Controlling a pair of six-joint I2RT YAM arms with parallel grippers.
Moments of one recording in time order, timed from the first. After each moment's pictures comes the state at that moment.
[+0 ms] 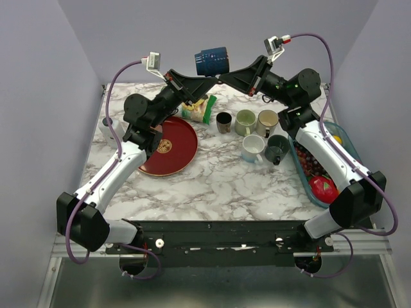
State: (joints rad) left arm -0.47 1.33 1.20 0.68 0.46 -1.14; right arm 0.43 1.52 1.46 0.56 -0.77 1.18
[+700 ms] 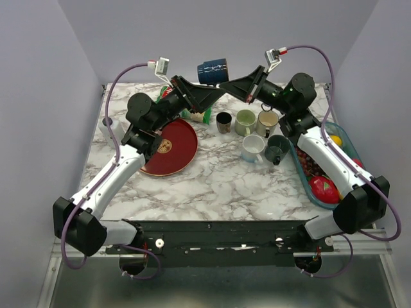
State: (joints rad) left arm -0.49 1.30 1.20 0.54 0.48 -0.99; right arm 0.43 1.47 1.37 0.41 -0.67 1.09
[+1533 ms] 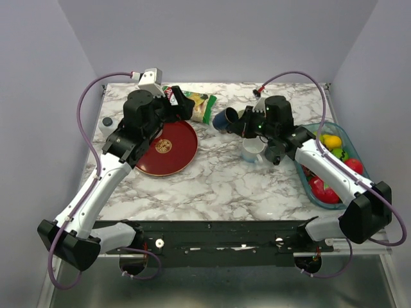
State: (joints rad) left arm -0.47 1.16 1.27 -0.28 -0.05 -0.45; right arm 0.49 1.38 1.17 -0.19 -0.30 0.51
